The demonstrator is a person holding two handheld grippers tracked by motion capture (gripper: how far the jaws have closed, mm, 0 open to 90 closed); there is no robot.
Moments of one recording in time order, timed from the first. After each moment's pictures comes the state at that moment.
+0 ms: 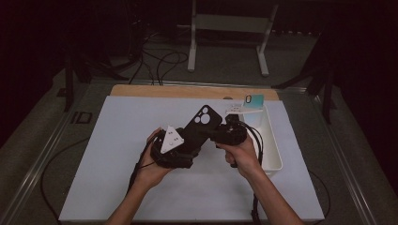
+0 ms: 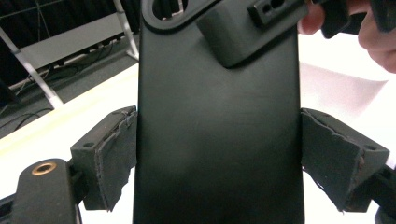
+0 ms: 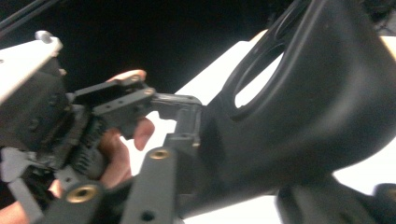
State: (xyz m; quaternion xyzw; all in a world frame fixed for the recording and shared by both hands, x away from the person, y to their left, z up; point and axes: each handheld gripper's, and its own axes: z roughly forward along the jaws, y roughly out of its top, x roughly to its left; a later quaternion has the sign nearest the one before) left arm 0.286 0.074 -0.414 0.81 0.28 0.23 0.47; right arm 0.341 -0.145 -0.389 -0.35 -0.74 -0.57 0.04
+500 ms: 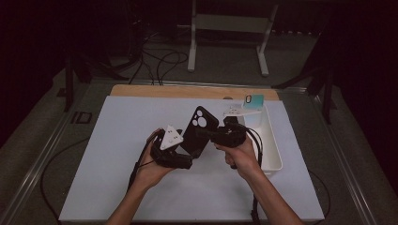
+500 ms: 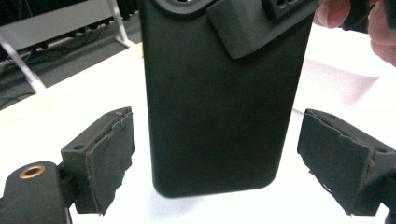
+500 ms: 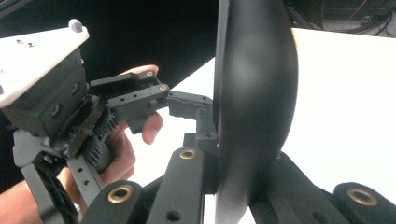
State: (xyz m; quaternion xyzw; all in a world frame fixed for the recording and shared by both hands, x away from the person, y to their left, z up) left arm 0.292 0.081 -0.415 0.81 0.30 0.19 0.47; right arm 0.336 -0.143 -0.389 -0.35 -0.76 -0.56 0.02
